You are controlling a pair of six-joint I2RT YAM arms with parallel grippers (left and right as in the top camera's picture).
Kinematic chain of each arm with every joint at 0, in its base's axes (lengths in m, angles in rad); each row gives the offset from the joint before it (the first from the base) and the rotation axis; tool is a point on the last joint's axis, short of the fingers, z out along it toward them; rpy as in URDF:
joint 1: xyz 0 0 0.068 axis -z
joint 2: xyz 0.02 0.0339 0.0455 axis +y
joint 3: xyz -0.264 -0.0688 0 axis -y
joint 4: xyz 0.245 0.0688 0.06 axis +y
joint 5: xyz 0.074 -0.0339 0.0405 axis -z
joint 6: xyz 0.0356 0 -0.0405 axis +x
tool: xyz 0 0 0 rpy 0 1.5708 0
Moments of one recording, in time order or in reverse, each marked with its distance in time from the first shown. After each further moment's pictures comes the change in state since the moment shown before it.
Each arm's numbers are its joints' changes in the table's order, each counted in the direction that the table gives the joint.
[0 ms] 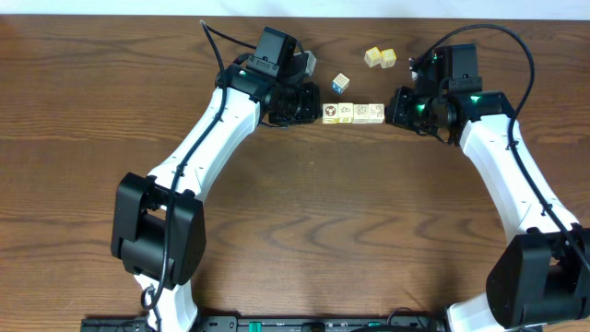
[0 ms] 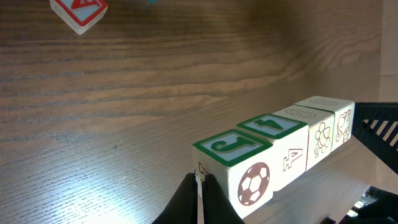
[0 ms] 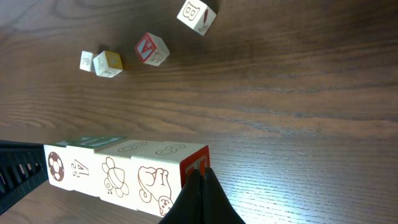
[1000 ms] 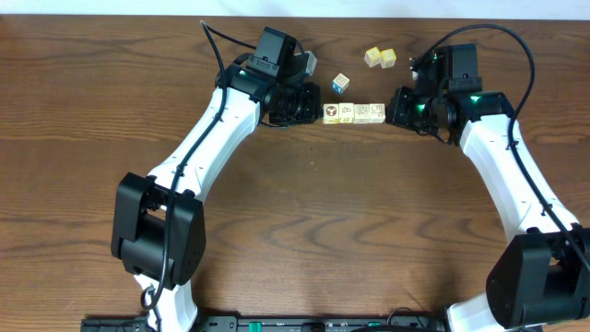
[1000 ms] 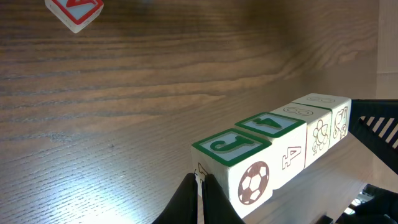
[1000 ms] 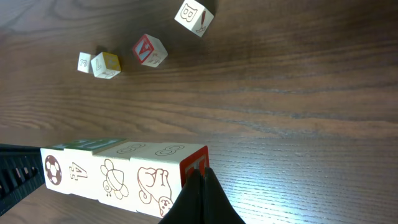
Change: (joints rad) left arm 0.000 0.000 0.000 0.000 0.010 0.000; right arm 0.000 0.000 0.000 -0.001 0.008 0.000
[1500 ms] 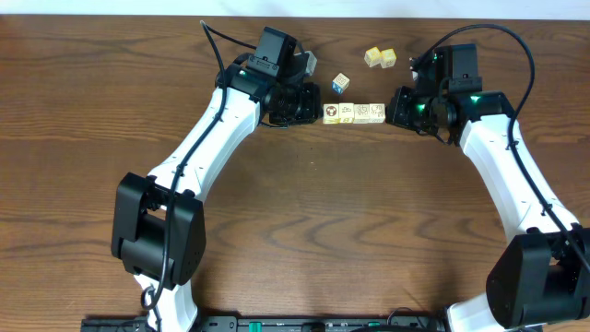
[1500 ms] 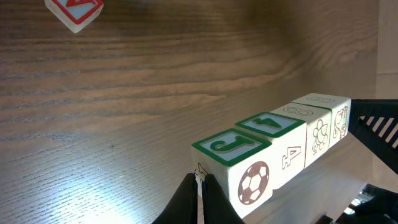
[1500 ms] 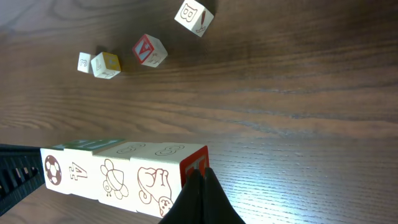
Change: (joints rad) left arm 0.000 0.000 0.000 0.000 0.000 0.000; right arm 0.000 0.000 0.000 0.000 0.000 0.000
